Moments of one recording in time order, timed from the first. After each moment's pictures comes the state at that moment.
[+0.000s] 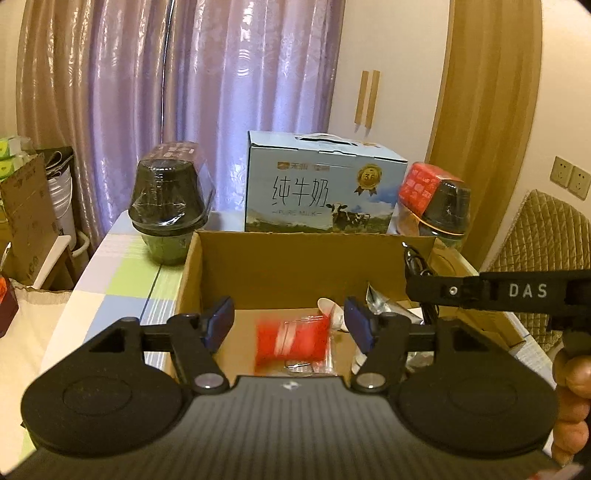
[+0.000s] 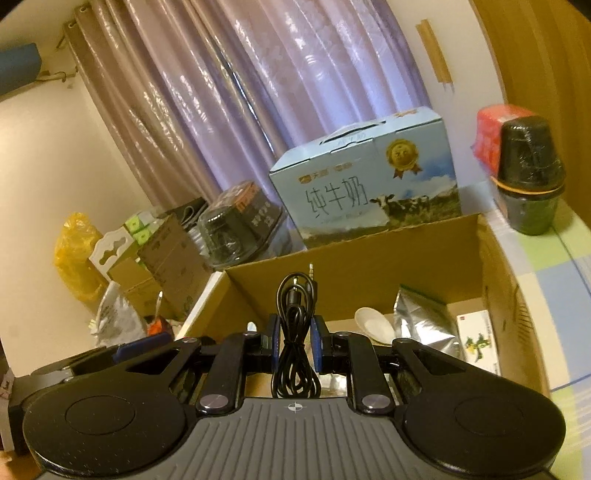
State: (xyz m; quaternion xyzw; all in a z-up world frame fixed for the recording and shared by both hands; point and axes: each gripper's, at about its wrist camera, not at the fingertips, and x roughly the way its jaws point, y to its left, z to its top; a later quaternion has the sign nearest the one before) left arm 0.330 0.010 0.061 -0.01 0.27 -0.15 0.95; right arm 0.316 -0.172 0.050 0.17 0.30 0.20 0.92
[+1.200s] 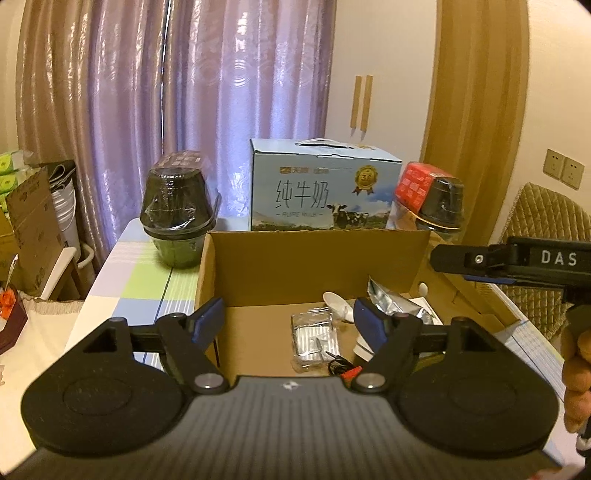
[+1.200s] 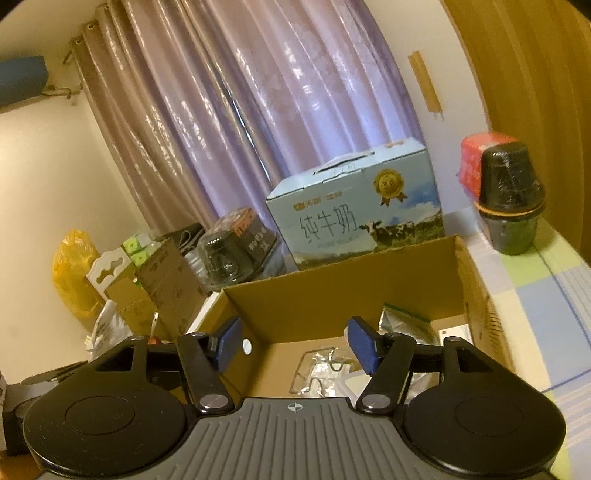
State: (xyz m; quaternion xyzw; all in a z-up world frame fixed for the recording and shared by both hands) left arm 0.302 0.023 0.067 0.01 0.26 -0.16 0.95; right arm 0.280 -0.186 0.058 0.17 0.25 0.18 0.94
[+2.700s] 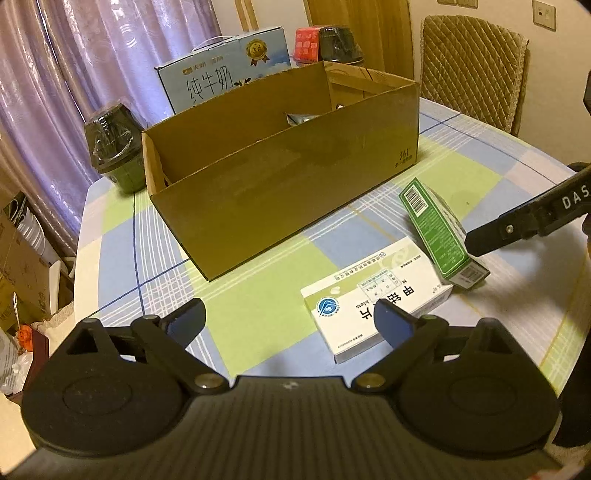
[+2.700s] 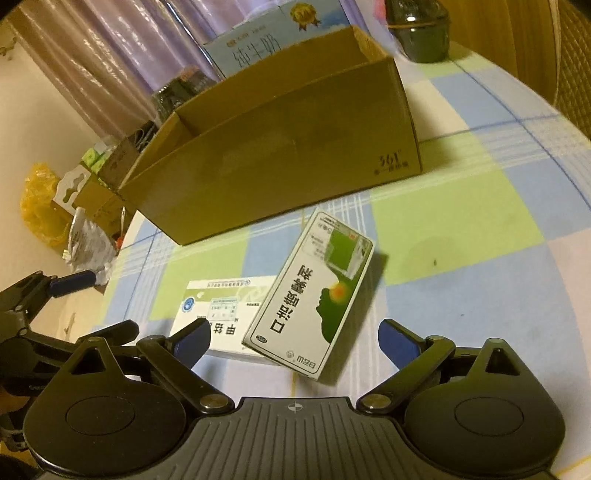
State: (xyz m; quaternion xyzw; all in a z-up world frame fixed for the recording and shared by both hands) left arm 0.177 0.040 0.002 0.23 0.35 -0.26 0.87; right arm 0.139 -0.202 -0.041 0.20 0.45 0.13 0.86
